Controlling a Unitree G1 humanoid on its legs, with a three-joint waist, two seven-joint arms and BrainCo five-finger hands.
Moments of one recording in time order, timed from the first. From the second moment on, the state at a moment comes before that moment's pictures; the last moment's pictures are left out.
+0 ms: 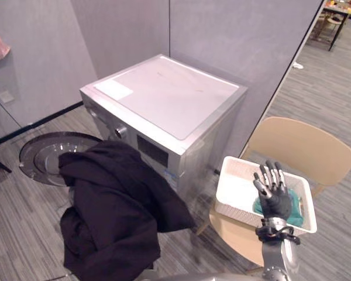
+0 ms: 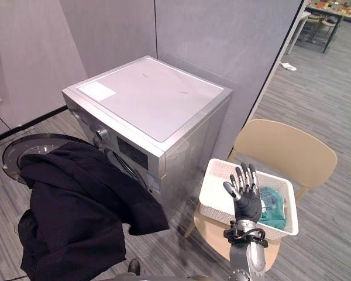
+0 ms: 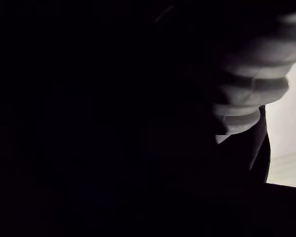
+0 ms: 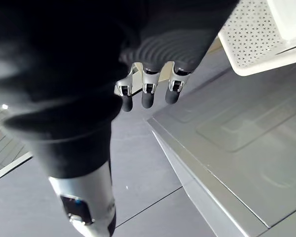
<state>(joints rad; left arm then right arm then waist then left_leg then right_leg) 0.37 -0.08 0.04 -0.47 -0.86 -0.32 -0.09 0.40 0.07 -0.03 -0.27 0.59 -0.19 0.06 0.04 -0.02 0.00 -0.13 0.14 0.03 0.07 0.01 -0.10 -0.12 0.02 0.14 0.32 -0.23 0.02</state>
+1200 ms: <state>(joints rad) 0.38 -0.06 0.00 -0.41 -0.89 -0.29 -0.08 0.35 0.07 0.06 -0.24 0.59 -0.20 0.01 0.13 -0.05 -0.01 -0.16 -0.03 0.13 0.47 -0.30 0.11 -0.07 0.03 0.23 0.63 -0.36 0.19</state>
